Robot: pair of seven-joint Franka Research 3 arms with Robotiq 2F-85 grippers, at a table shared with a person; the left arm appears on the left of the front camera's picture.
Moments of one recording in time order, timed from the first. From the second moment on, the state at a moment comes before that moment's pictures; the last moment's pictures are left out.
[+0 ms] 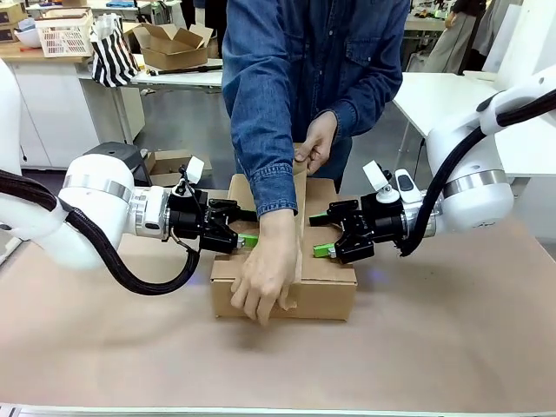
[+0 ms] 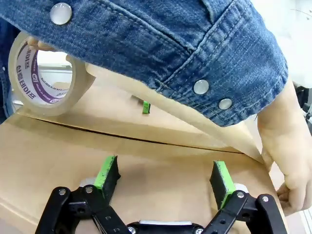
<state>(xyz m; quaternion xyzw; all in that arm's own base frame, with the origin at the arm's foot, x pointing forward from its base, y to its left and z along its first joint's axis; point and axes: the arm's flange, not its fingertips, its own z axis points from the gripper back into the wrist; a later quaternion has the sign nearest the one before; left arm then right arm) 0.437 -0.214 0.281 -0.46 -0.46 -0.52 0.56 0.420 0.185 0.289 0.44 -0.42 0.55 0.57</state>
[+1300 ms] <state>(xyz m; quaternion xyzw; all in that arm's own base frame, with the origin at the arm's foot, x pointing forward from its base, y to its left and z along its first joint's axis) 0.437 -0.214 0.281 -0.46 -0.46 -0.52 0.55 0.420 0.185 0.289 0.44 -0.42 0.55 0.57</state>
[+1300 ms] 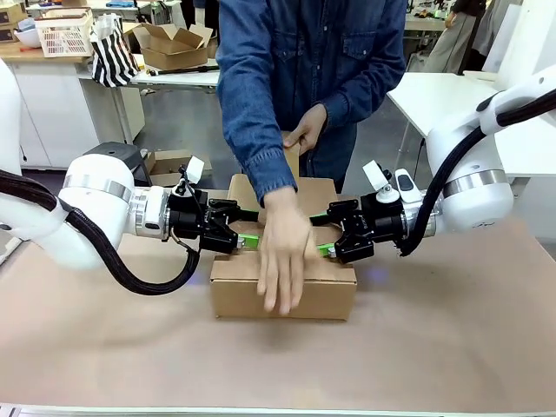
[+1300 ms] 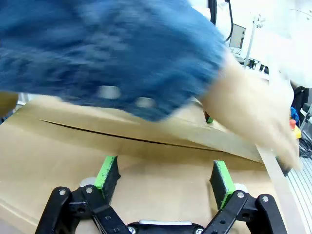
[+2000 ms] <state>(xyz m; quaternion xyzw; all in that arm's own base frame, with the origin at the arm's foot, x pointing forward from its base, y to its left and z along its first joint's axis) 0.437 -0.214 0.281 -0.46 -0.46 -0.52 0.56 0.420 0.185 0.289 0.44 -0.42 0.55 0.57</state>
